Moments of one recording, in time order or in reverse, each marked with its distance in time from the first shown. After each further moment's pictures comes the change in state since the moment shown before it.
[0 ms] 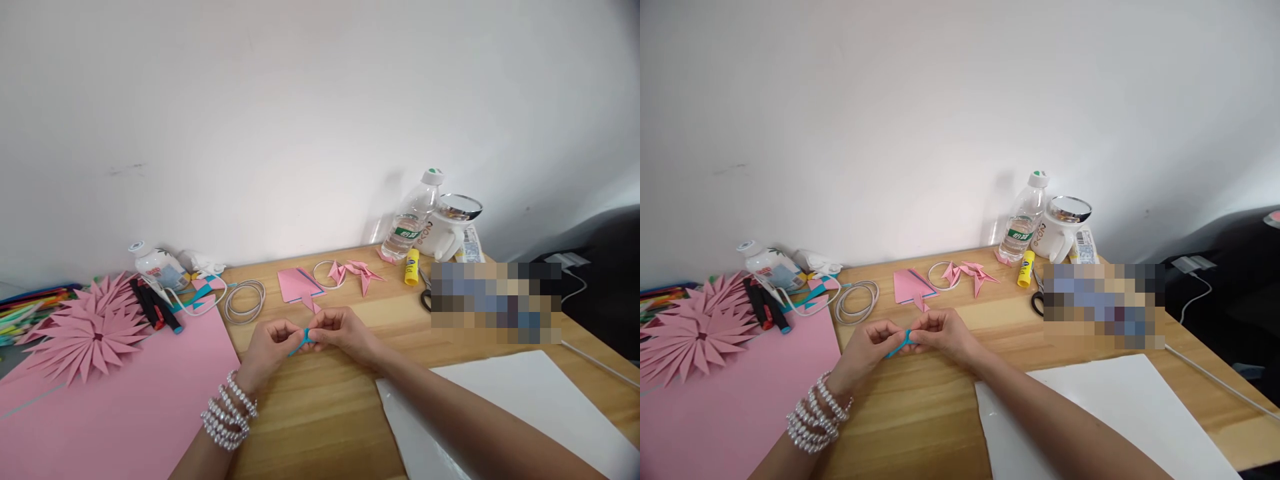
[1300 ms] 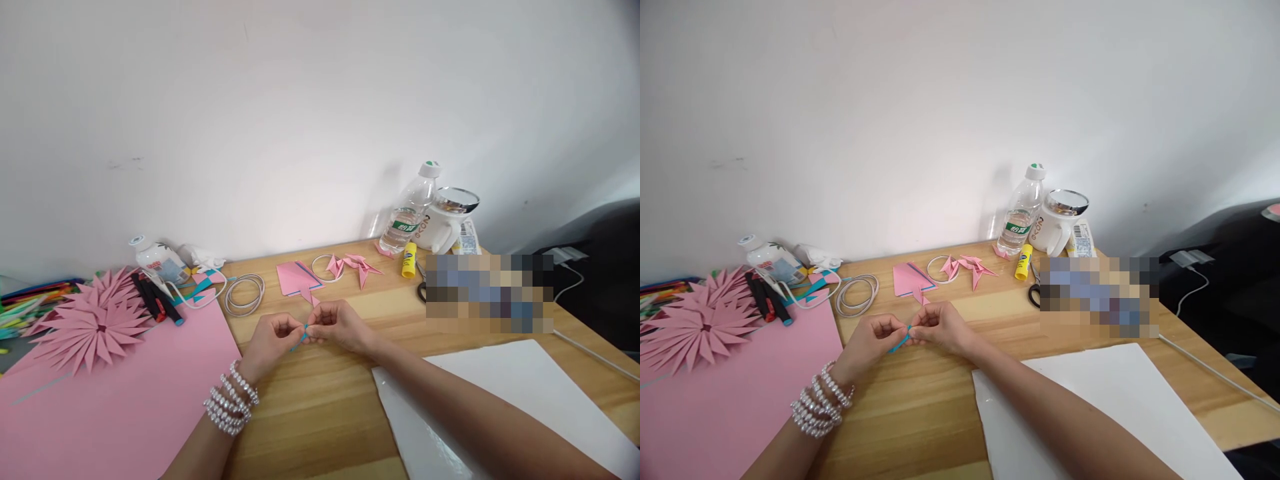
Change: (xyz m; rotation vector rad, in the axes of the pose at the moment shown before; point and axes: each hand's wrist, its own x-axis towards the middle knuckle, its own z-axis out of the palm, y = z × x) left_hand -0.001 -0.001 0.003 0.146 -0.046 0.045; right_hand 0.001 0.005 0.000 -0.122 0.032 0.004
